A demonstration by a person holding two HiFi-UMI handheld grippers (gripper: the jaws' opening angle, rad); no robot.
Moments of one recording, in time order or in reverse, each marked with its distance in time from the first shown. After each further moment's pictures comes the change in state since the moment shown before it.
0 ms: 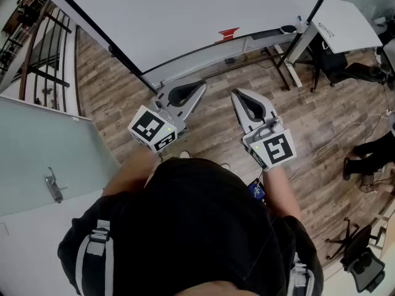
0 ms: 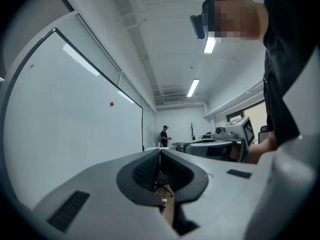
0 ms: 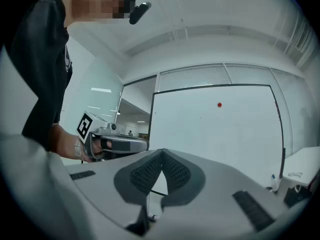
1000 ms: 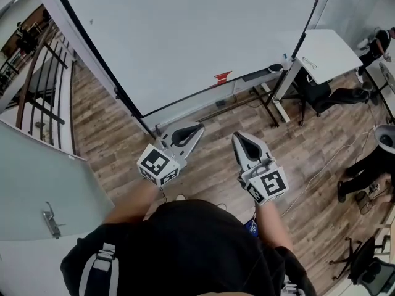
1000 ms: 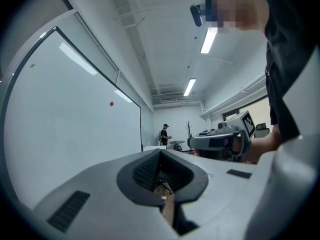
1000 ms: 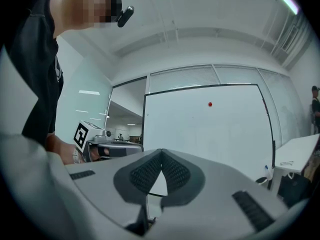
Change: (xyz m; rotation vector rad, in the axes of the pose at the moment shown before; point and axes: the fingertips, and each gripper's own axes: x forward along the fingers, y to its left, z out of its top) left arm -0.020 0.017 -0.013 0.038 0.020 -0.032; right arm 0.001 0.006 -0.009 0.056 -0.009 -0.103
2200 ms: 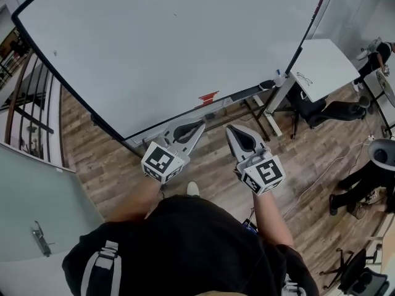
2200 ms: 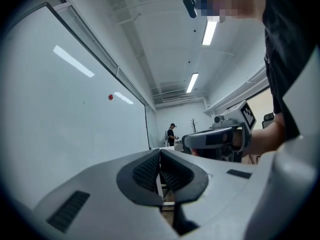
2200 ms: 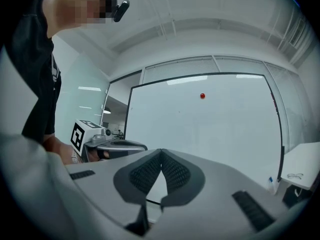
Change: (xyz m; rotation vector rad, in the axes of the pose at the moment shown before) left arm 0.150 0.094 0.002 0.073 -0.021 0.034; right arm 0.098 -0.149 0.002 -0.045 0.028 0.049
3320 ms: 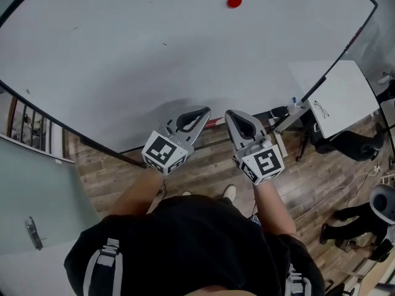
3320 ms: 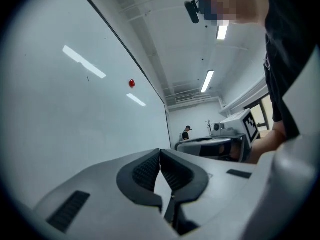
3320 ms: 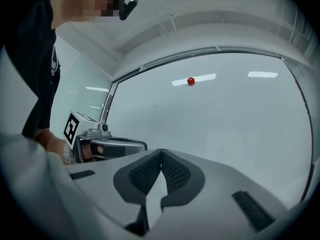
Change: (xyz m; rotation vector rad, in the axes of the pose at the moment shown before) left arm 0.150 0.151 0.009 -0.014 -0.034 0.145; right arm 0.151 -0.169 0.009 -0.071 -0.050 0.121
